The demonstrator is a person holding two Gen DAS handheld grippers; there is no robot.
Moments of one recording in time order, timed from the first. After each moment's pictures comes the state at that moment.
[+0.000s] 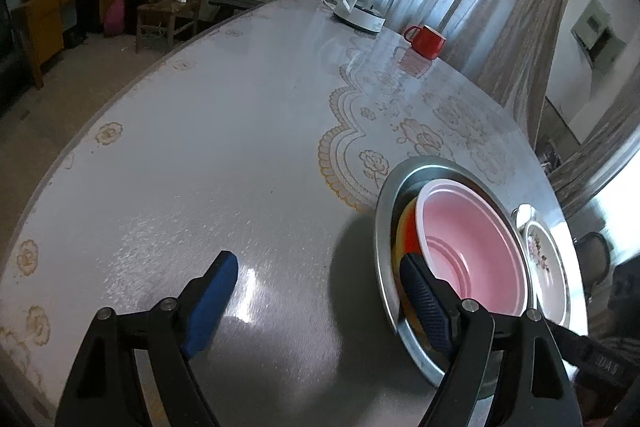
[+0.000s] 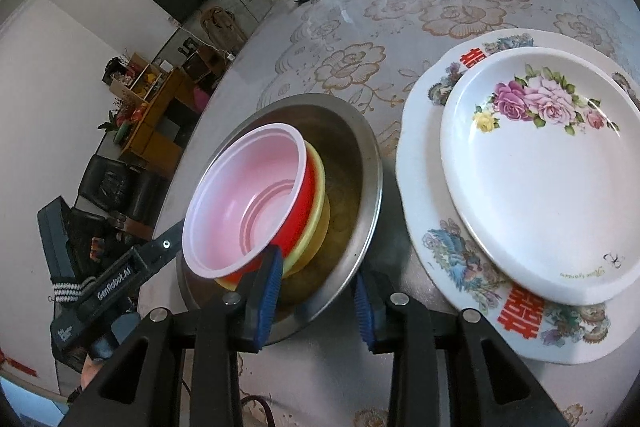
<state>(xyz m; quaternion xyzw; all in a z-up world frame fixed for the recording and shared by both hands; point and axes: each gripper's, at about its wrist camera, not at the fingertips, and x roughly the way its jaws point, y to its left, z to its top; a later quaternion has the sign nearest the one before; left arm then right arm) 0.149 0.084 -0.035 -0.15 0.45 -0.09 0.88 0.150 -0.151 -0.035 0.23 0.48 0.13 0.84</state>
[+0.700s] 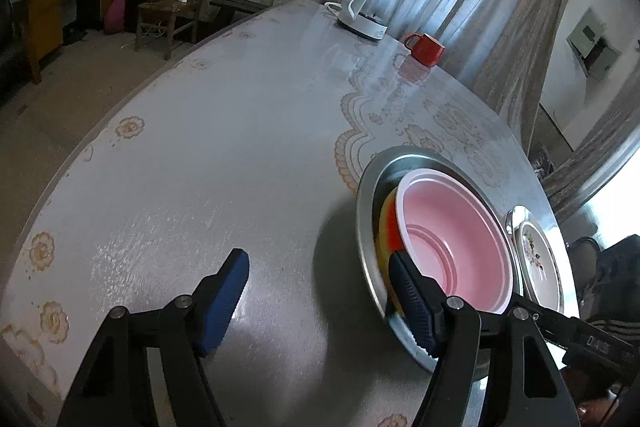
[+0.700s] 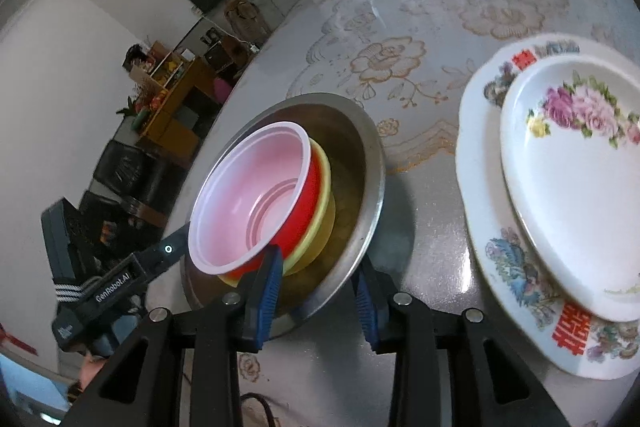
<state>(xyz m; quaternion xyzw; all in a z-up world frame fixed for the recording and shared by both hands) 0.137 0.106 -0.032 -0.16 0.44 -0.10 0.88 0.169 -0.133 -0.045 0.23 0.47 0.17 0.83</state>
